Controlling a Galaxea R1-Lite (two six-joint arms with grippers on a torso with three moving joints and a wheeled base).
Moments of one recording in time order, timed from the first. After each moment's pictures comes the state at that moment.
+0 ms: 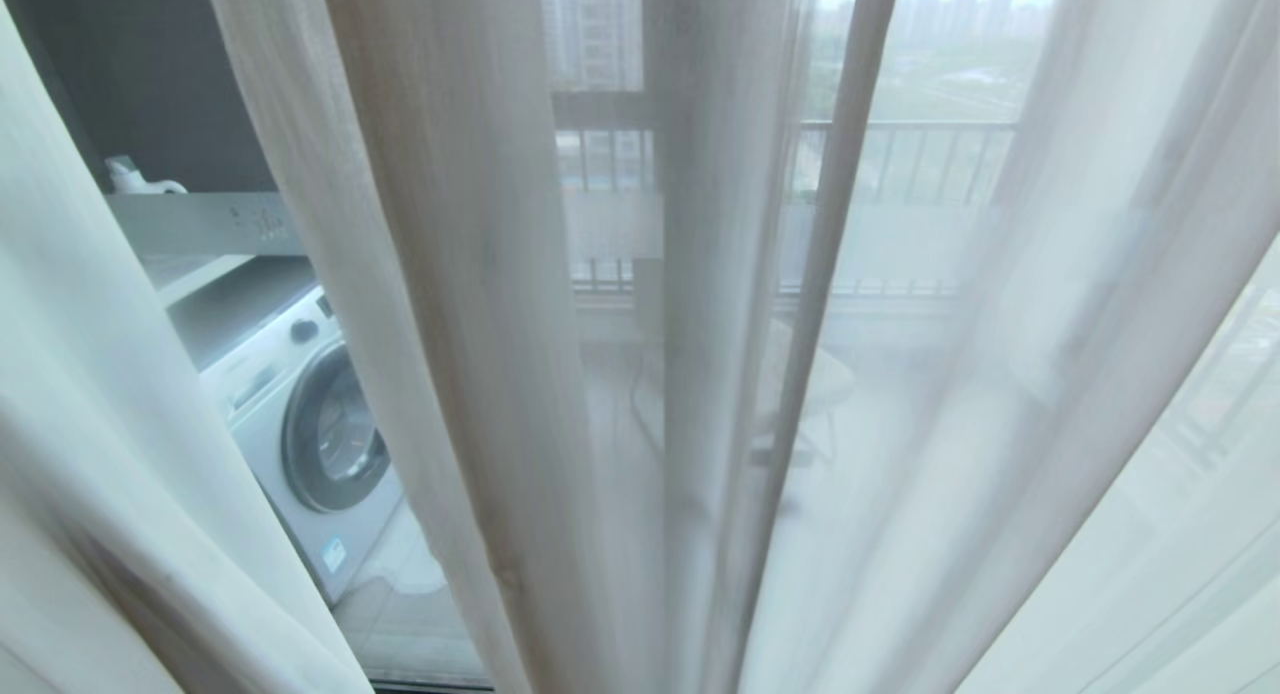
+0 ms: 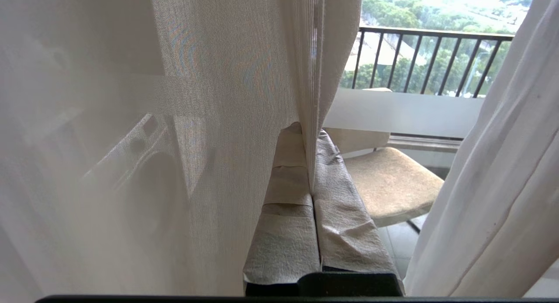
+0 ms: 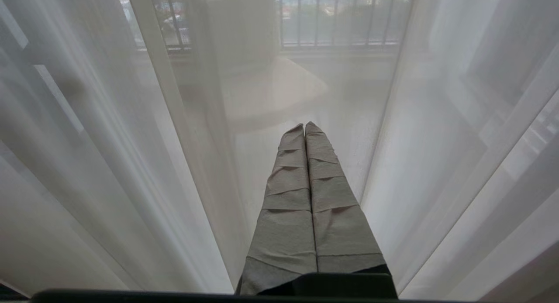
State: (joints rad) left arm -0.28 0.82 -0.82 -0.12 0.29 -0.02; right arm 0.00 0.00 0.00 0.00 -0.05 0.02
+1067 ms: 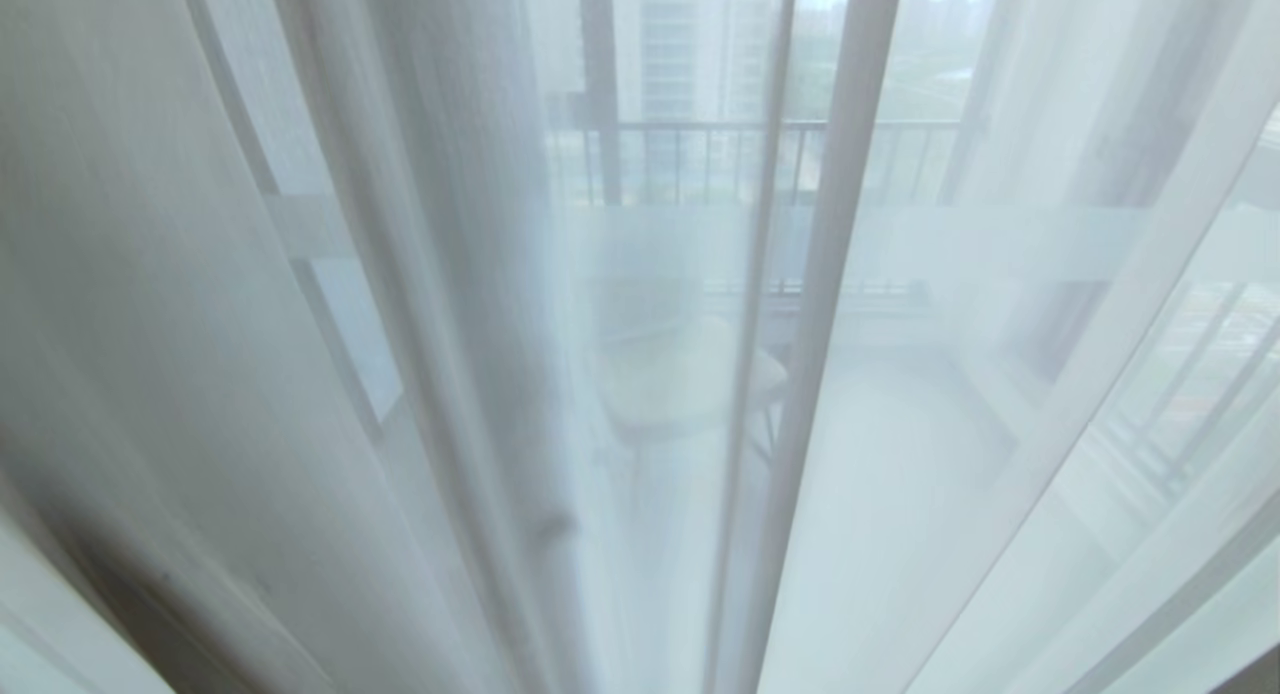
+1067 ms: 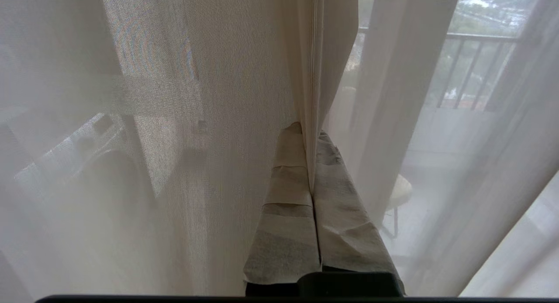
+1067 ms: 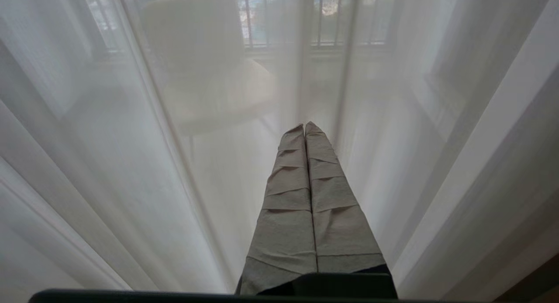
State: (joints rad) left arm -0.29 0.80 -0.82 -0.11 0.30 -0.02; right arm 0.00 0.00 0.00 0.00 -0.05 0.02
